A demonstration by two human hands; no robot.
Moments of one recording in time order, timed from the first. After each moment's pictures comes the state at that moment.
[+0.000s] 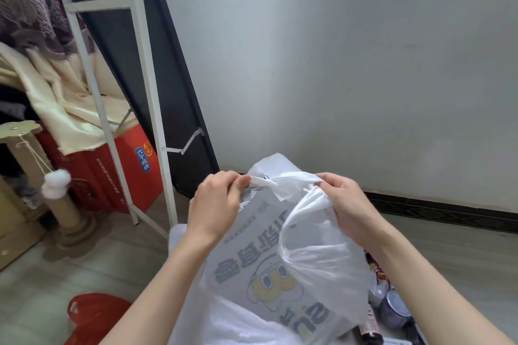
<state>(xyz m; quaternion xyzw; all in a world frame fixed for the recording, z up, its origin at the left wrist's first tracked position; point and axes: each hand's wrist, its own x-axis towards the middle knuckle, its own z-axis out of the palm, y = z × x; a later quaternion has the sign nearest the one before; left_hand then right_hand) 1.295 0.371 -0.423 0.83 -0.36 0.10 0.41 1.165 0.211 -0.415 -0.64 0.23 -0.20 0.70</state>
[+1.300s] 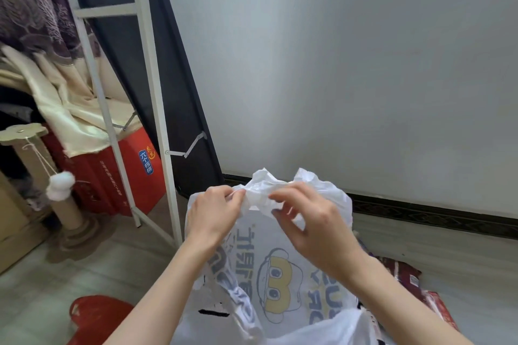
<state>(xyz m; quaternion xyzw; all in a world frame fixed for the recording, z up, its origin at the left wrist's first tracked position) 1.299 0.371 -0.428 0.89 -0.27 0.06 0.36 1.163 0.259 -0.419 -0.90 -0.02 -0.39 0.20</state>
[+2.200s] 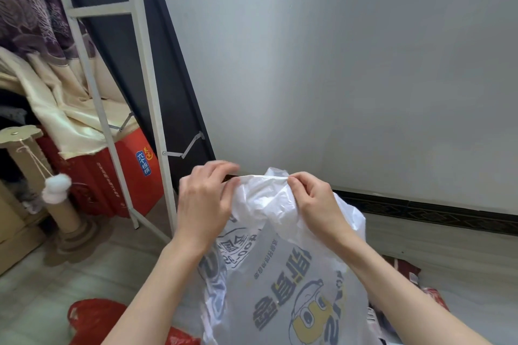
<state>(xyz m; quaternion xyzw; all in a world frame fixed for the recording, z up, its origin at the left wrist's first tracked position) 1.305 0.382 -0.417 0.81 -0.41 0.24 0.35 1.195 0.236 -0.427 -0.78 0.17 -0.32 0.51</state>
